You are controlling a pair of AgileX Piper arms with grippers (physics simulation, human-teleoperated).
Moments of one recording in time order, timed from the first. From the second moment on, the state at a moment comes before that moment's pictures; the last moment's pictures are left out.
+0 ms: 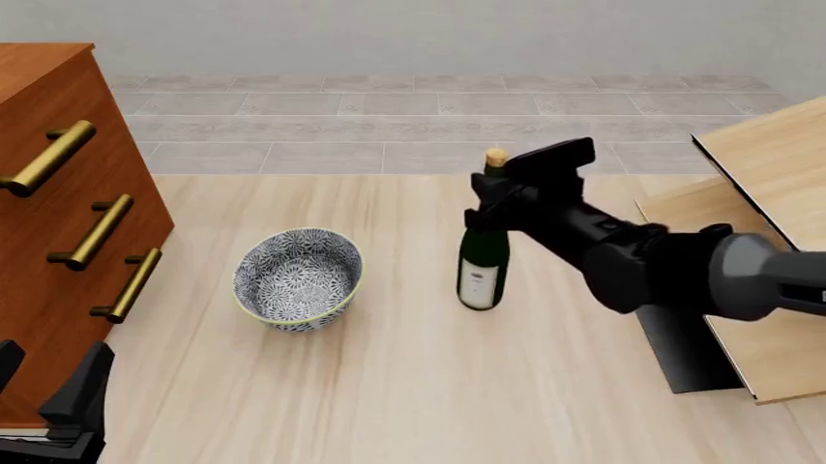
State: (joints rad) left arm -0.02 0.00 0.00 0.08 0.02; right arm 0.45 1.63 -0.85 -0.47 -0.02
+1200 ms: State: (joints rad) left arm -0.04 0.00 0.00 0.06 0.00; right arm 0.43 1.24 -0.86 -0.23 -0.06
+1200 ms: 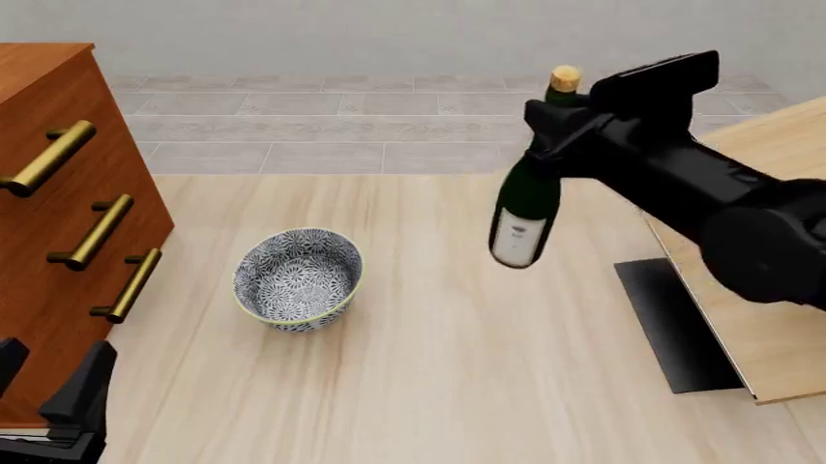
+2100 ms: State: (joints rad) left arm -0.05 0.00 -0.01 0.03 0.01; right arm 0.27 0.99 -0.98 0.07 -0.06
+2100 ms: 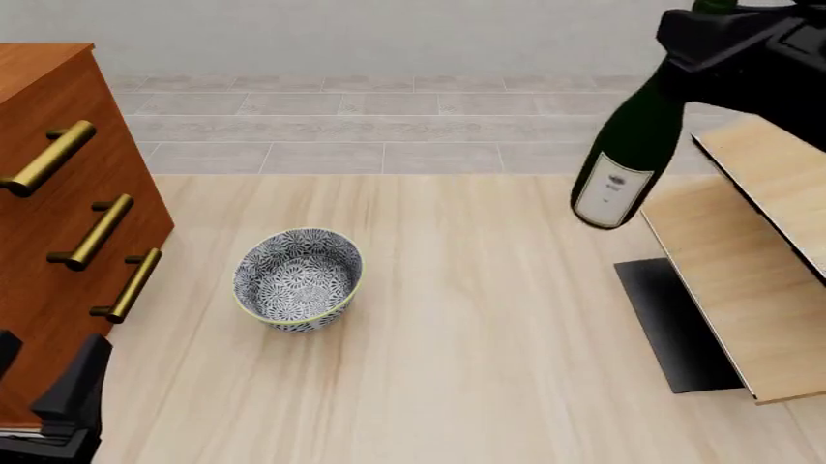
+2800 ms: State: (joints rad) left arm -0.05 0.00 -0.03 0.03 0.02; right arm 0.08 0.82 -1.09 0.28 -0.05
